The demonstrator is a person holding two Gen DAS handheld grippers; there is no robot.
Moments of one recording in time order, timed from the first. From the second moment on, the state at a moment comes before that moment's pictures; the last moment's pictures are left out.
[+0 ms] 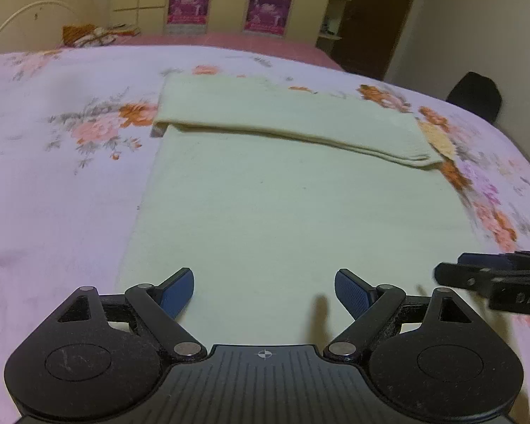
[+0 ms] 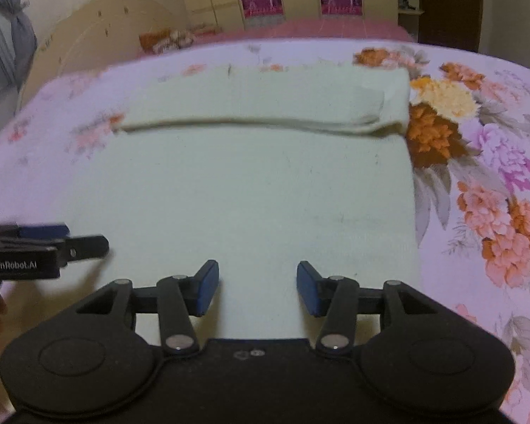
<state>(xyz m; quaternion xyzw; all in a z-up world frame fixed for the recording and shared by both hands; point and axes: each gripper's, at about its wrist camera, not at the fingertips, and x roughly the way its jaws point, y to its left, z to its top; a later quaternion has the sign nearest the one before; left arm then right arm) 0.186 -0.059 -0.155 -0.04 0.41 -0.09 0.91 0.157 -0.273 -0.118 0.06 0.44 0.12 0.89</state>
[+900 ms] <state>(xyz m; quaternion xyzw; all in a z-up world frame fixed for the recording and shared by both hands) 0.139 -0.066 -0.173 0.05 0.45 -0.10 0.89 0.077 -0.219 -0.138 0.02 0.46 0.02 0.89</state>
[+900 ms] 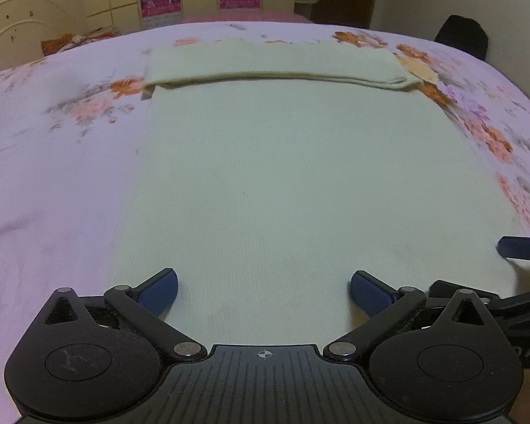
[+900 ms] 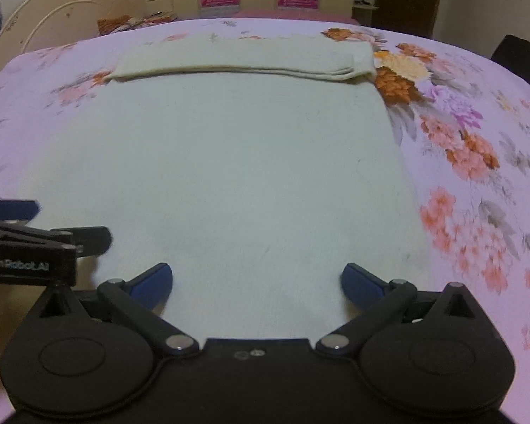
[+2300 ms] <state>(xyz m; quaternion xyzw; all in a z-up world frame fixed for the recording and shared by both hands) 0.032 0.031 -0.170 -0.05 0.47 -0.14 0.87 -0.023 -0.264 -0.119 0.07 0.45 -0.10 0.88</state>
